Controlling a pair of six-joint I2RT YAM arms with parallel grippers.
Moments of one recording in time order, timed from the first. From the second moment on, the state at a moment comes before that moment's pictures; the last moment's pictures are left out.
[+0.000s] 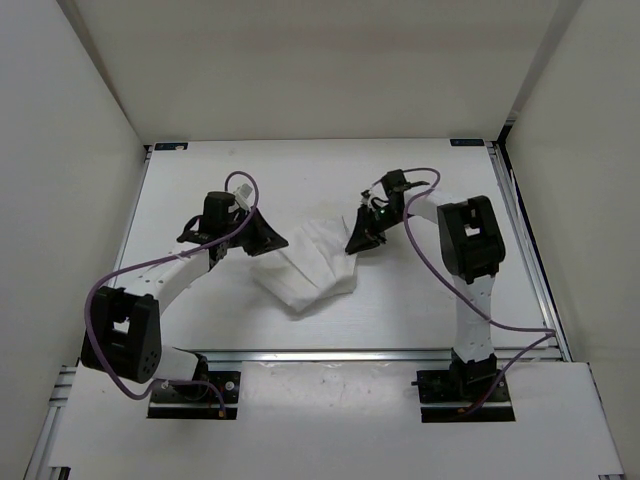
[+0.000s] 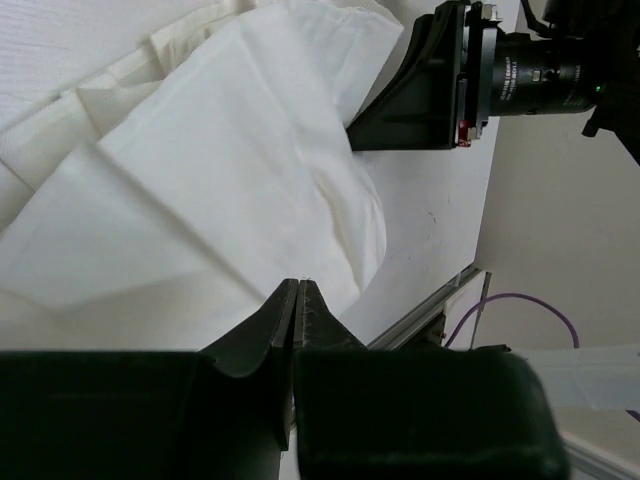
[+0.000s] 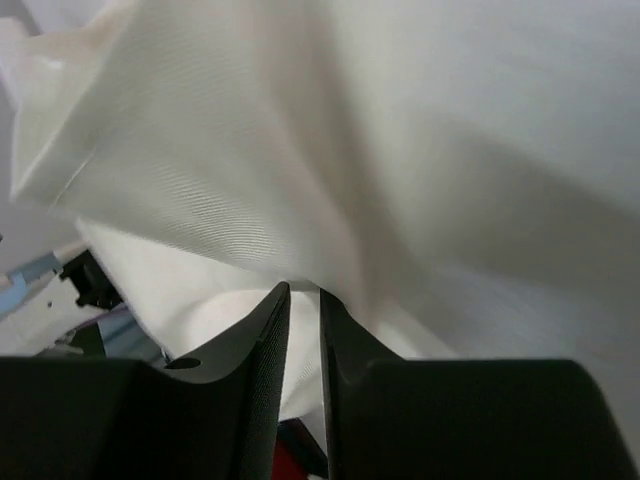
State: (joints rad) left arm -0.27 1.39 0.83 -0.12 0.51 -0.77; right arm 0.34 2.18 1.51 -0.65 -0.86 0.36
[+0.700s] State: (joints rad) left arm -0.26 1.39 0.81 -0.09 0.54 -0.81; right arm 0.45 1.94 1.58 -0.64 -0.68 0.36
